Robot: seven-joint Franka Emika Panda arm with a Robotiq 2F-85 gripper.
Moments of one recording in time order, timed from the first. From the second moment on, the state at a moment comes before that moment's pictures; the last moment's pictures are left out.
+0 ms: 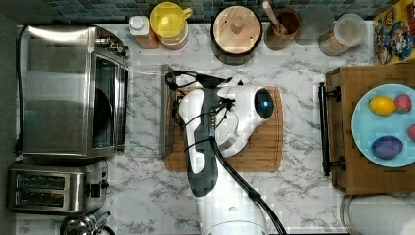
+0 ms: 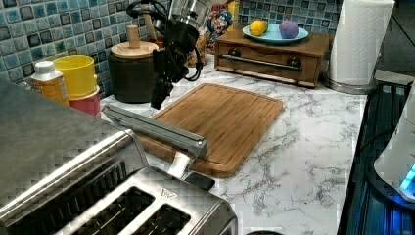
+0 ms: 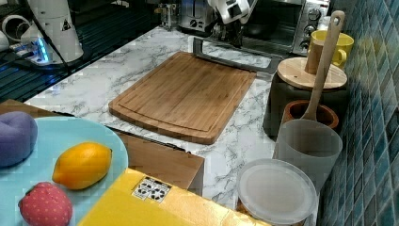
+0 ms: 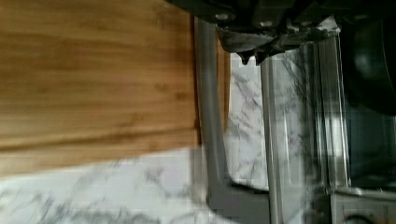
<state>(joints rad) -0.06 0.30 0.08 -2.15 0.91 0.73 -1.33</state>
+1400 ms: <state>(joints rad) -0.02 0.39 0.08 -2.15 0.83 0.75 -1.31</state>
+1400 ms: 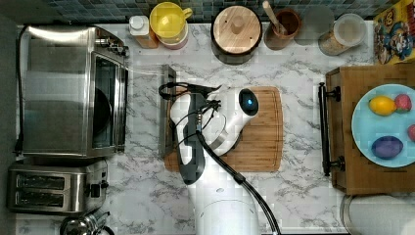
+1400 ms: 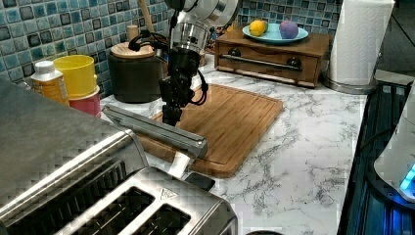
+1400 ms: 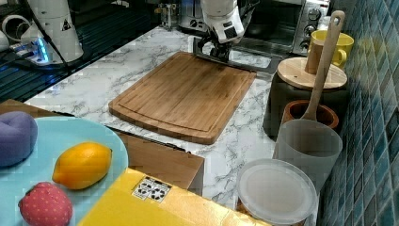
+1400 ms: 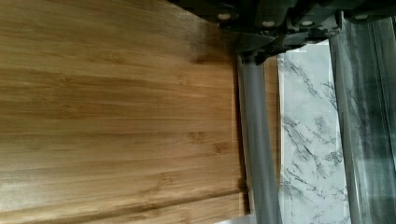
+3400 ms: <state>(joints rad) -0.03 0.37 0.10 -2.16 0.92 0.75 -1.15</state>
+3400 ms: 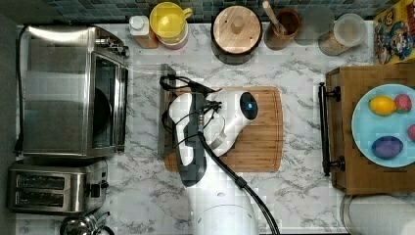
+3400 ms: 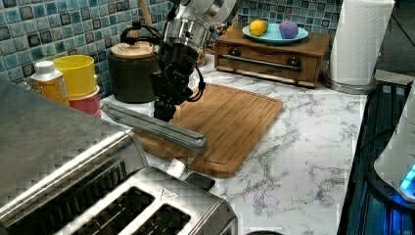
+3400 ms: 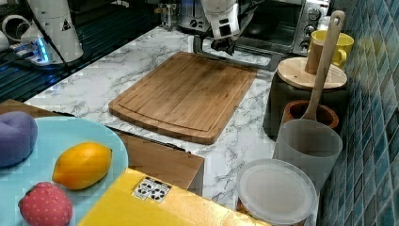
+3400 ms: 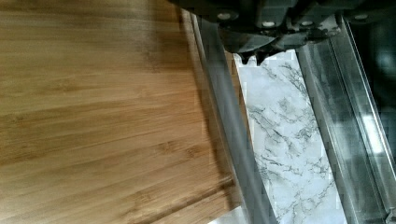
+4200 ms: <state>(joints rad) 0.01 0.28 0.16 -2.13 0.69 0.79 -1.04</state>
